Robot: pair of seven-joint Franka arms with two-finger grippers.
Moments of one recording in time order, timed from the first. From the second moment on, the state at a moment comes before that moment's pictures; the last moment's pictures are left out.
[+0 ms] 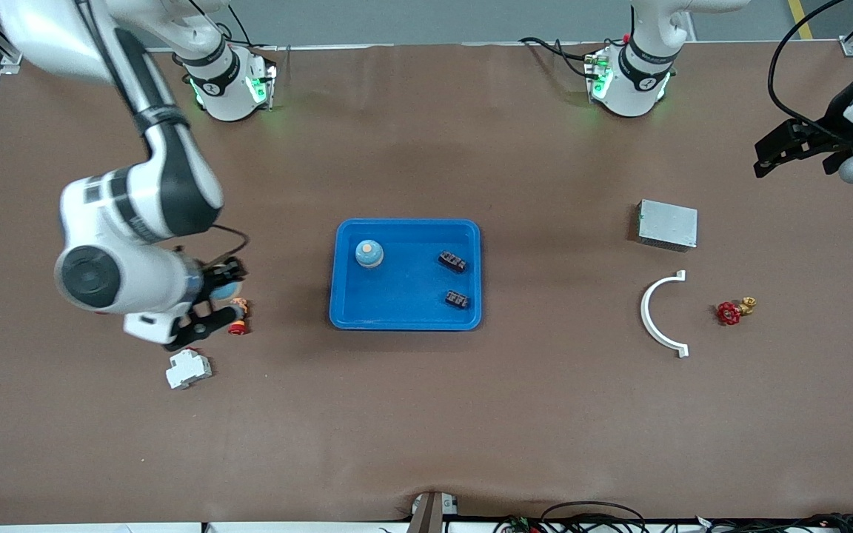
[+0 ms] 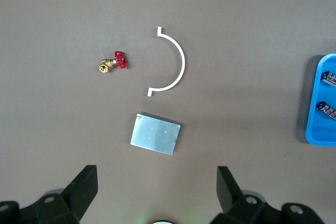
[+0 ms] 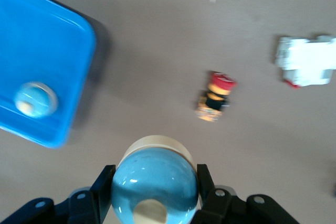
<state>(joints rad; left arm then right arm) -0.12 -0.10 0.04 -1.65 0.03 1.53 -0.10 0.22 0.47 0.08 -1.48 0.01 1.67 -0.10</state>
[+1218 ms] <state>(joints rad) -0.12 -0.10 0.04 -1.64 0.03 1.56 -0.10 0.49 0.69 0.08 -1.49 0.02 2.06 0.30</state>
